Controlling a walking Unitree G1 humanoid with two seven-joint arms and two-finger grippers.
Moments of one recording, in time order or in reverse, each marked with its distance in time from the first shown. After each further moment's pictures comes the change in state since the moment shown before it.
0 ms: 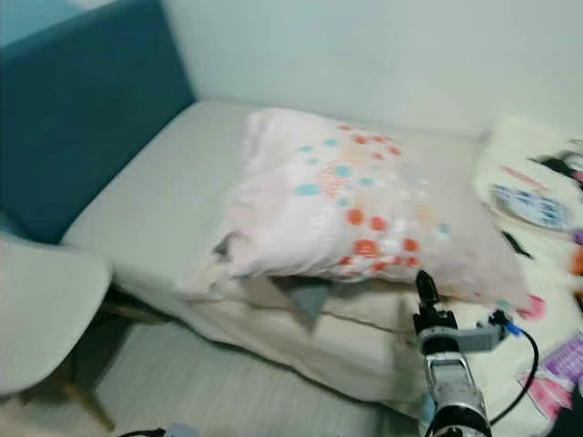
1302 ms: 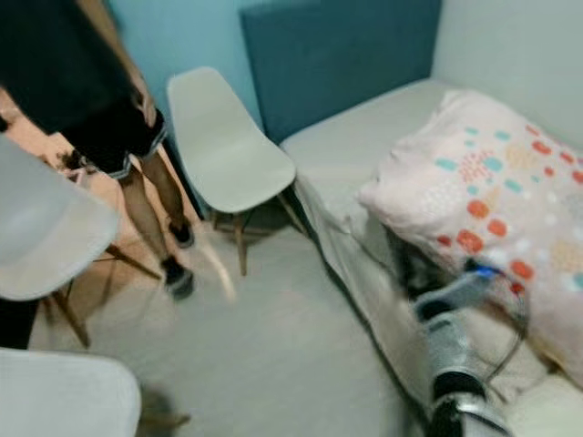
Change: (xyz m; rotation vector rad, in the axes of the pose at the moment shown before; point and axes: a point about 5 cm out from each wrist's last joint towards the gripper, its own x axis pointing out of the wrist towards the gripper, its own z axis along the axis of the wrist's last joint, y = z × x) left arm -0.010 0.016 -0.032 -0.114 -0.001 0.049; right arm 0.043 0.051 0.021 -0.487 -0.009 0.024
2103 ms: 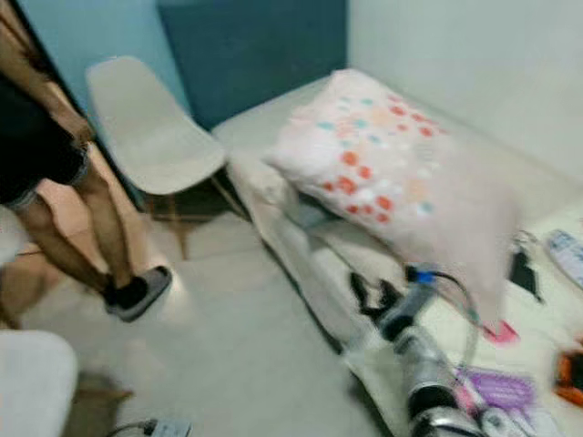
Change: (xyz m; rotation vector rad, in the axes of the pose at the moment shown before) left arm 0.000 0.010 -0.006 -0.003 0.082 0.017; right arm -0.024 0.068 -0.113 -0.267 0.416 0.475
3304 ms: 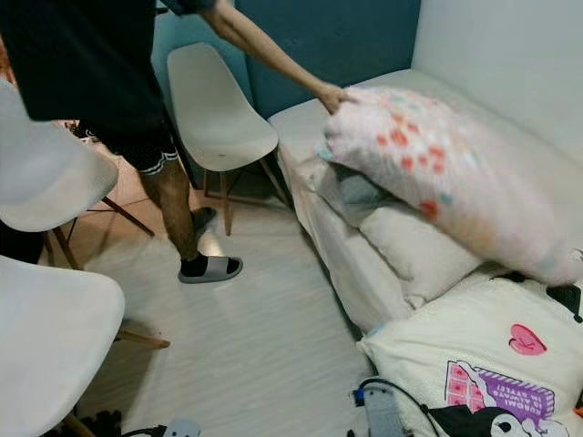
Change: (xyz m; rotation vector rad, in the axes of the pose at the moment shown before) left arm 0.004 -0.031 0.035 0.053 -0.090 0.032; right arm -0.142 -0.066 -0.110 -0.385 0.708 -0.623
